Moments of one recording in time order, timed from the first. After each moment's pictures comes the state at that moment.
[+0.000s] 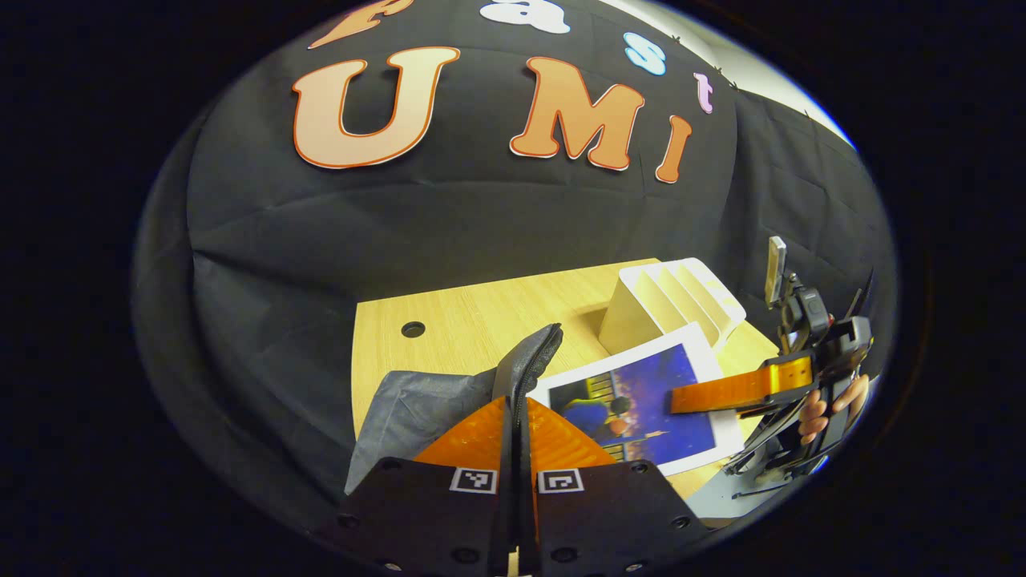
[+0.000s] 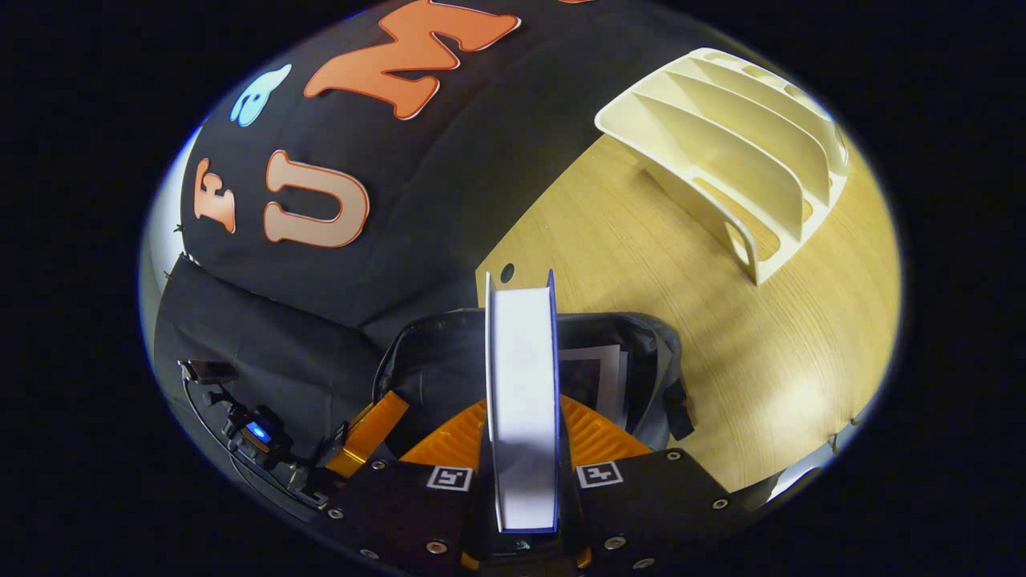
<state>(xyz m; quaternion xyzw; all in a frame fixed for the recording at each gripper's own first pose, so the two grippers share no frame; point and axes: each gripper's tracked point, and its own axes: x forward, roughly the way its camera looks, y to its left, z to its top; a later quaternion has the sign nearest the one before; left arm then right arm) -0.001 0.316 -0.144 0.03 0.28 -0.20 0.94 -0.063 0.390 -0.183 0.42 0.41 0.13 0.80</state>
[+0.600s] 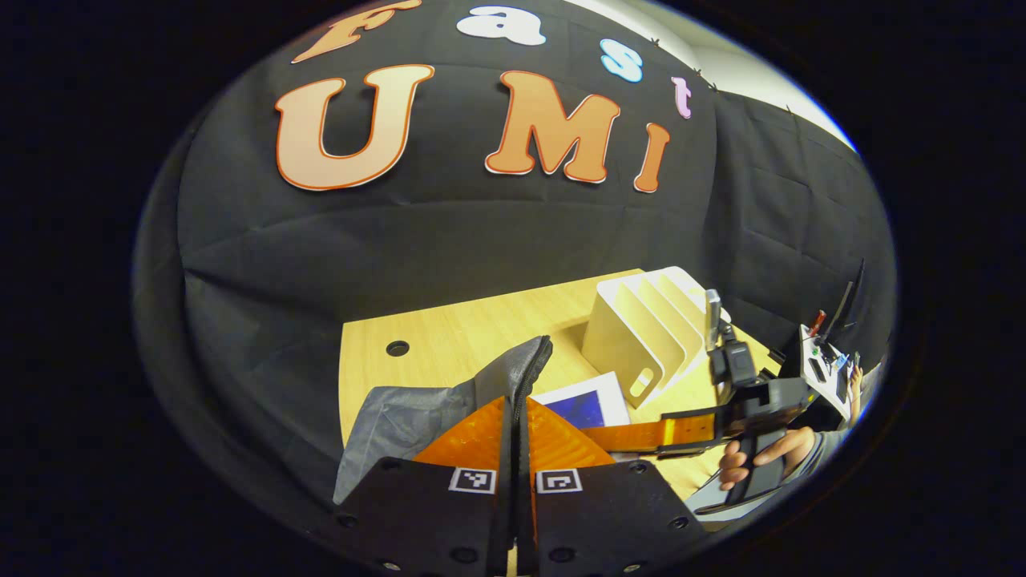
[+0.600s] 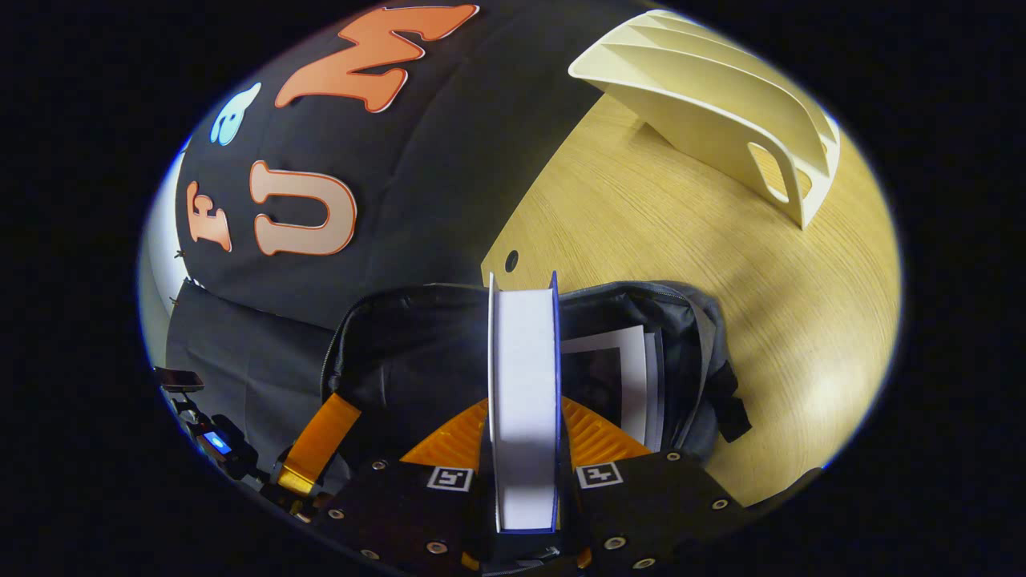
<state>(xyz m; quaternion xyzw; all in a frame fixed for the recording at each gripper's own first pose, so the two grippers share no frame) -0.010 0.284 -0.131 0.04 0.25 -0.23 0.94 -0.044 0.433 -0.230 0.48 0.40 0.14 0.77</state>
